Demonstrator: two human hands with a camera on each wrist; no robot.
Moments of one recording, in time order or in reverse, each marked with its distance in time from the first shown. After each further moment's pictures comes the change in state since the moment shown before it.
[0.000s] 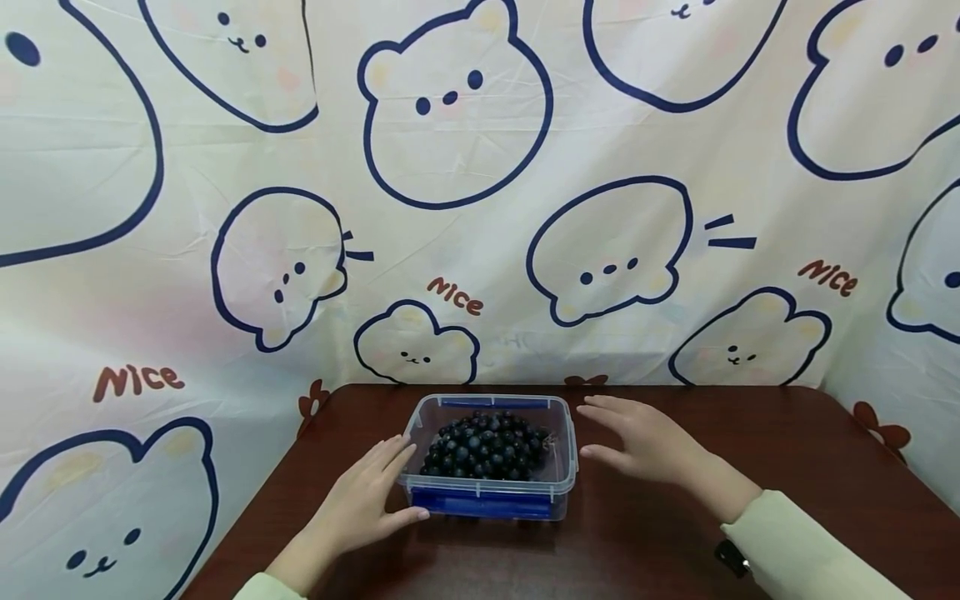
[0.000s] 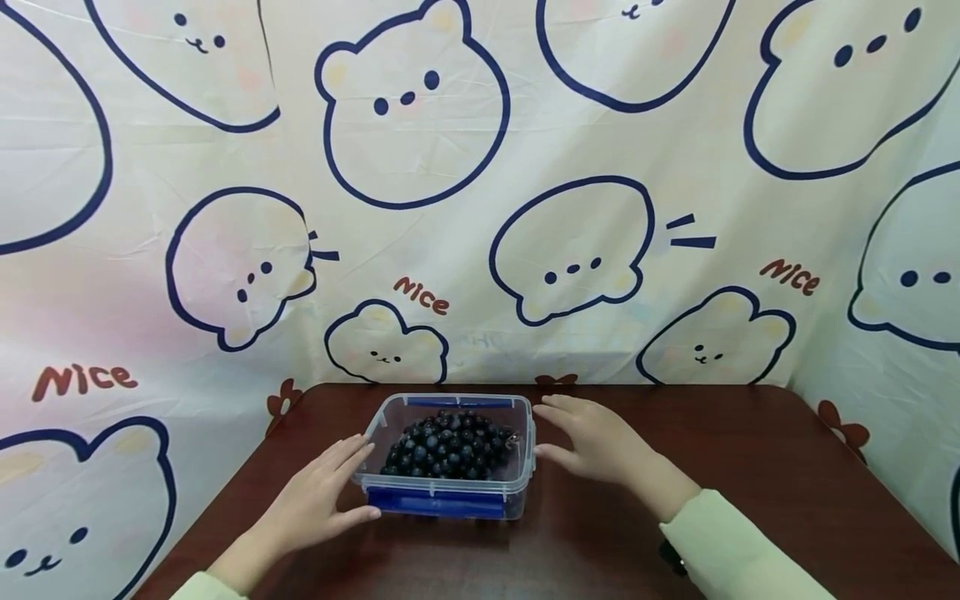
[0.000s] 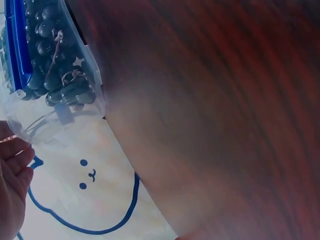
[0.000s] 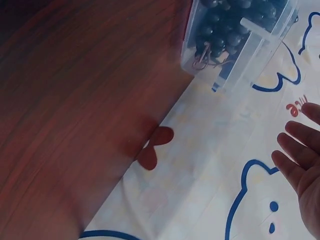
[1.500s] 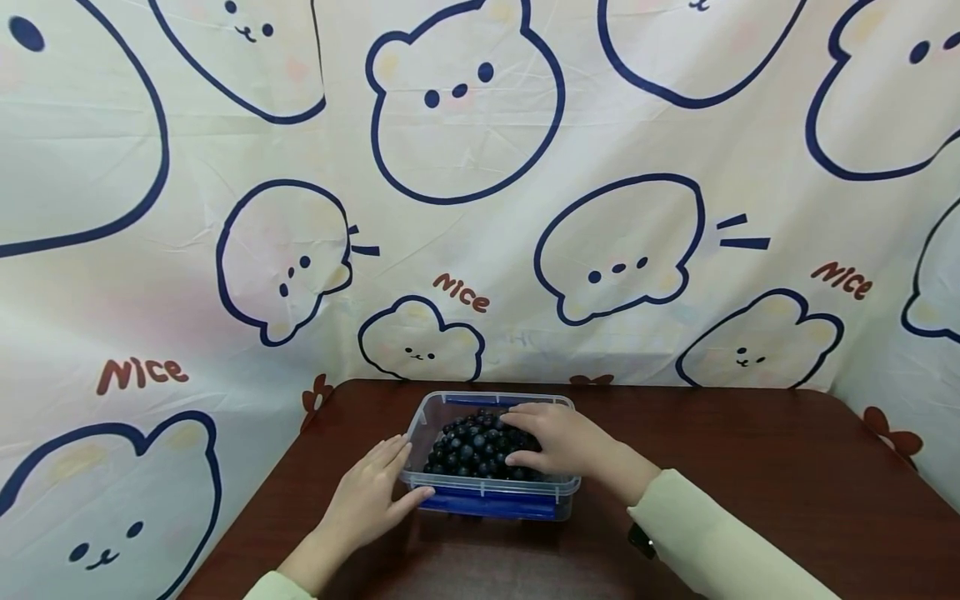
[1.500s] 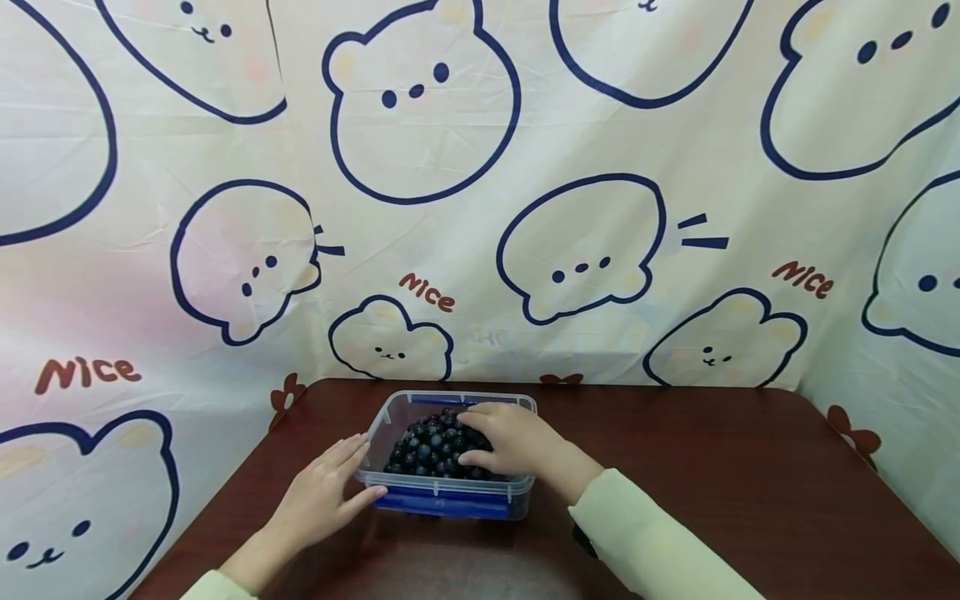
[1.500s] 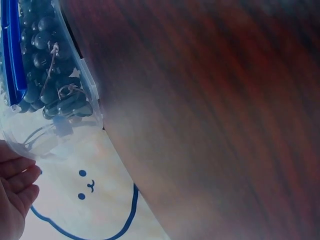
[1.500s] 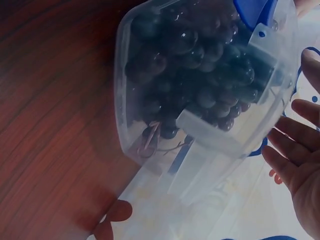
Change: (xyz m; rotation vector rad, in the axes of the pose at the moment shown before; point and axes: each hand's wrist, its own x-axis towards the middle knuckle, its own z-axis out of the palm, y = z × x) left_hand 0.002 0.008 0.009 0.016 0.086 -0.118; right_hand 0.078 -0.054 0.044 0.074 -0.243 -0.072
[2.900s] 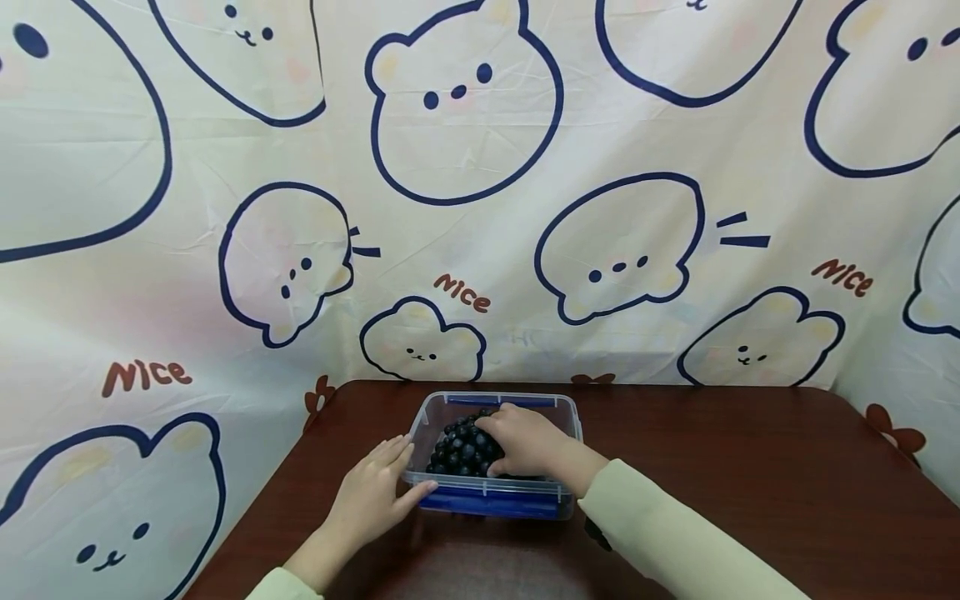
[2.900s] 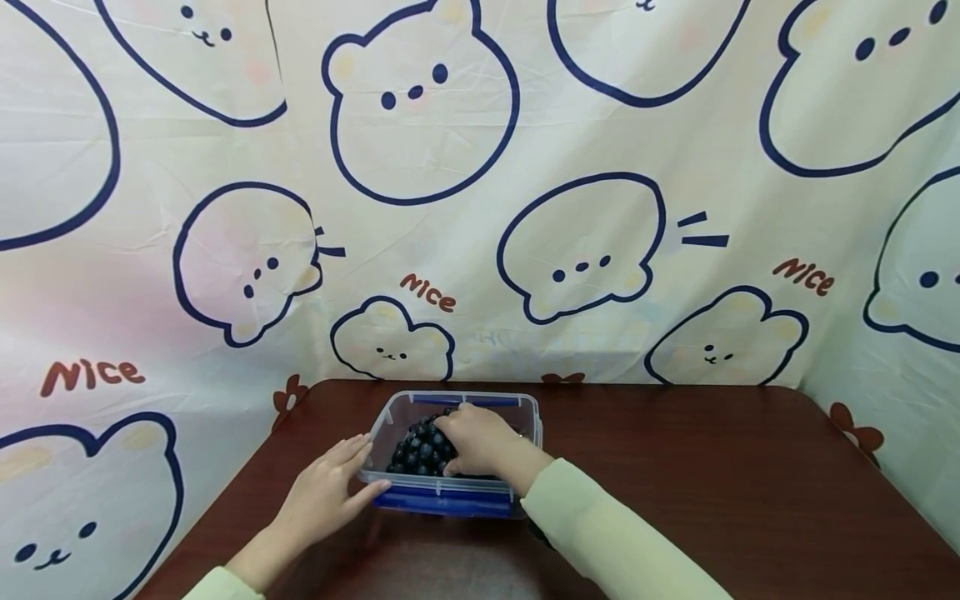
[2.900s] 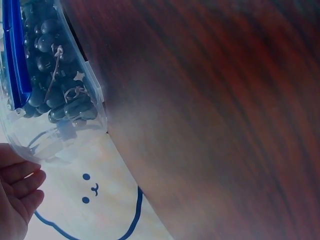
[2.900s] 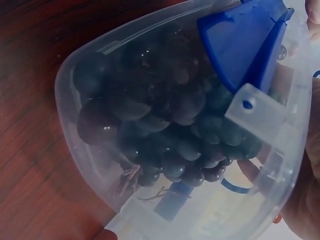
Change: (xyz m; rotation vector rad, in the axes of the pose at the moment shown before) left_hand 0.004 0.001 0.001 0.024 0.029 -0.004; right_hand 0.045 -0.027 0.021 -0.087 -0.162 0.113
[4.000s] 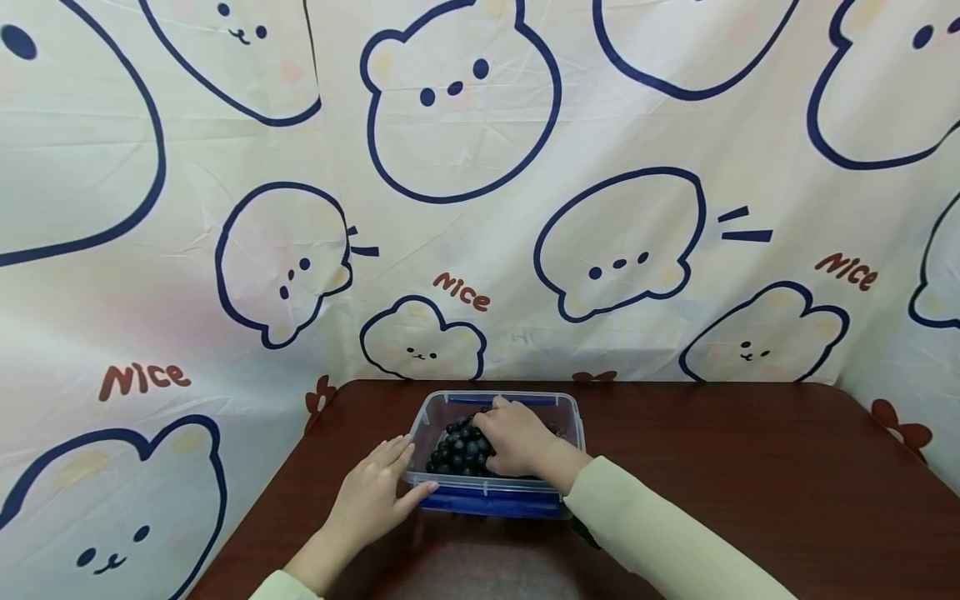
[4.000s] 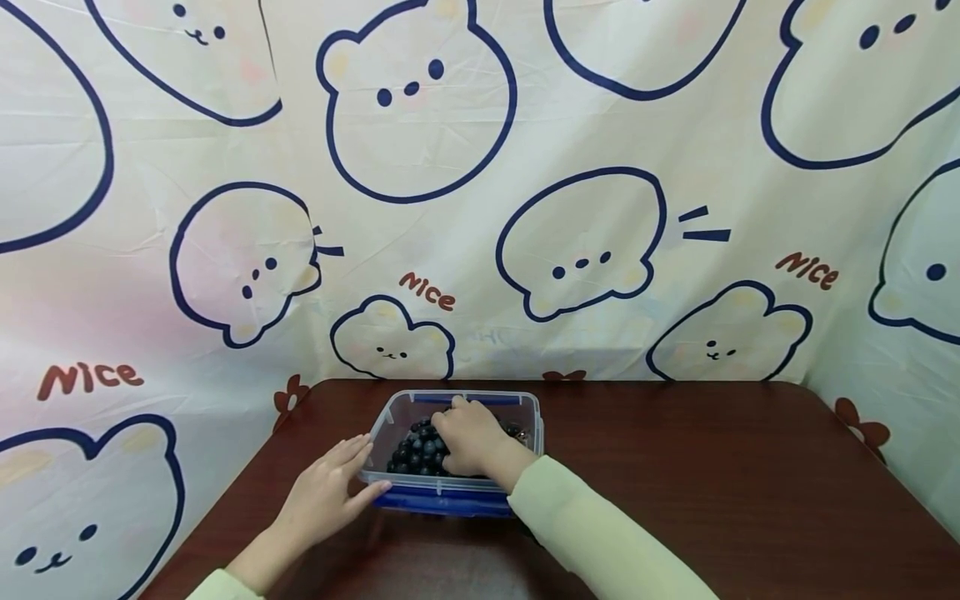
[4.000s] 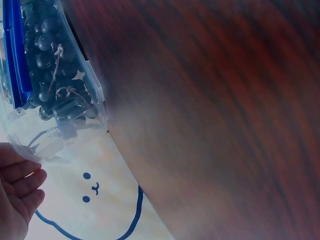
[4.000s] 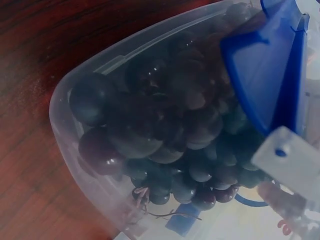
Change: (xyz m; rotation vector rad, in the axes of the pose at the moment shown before) left_hand 0.000 0.000 0.001 0.006 0.026 0.024; right_hand 0.015 -0.002 0.013 -0.106 0.059 0.004
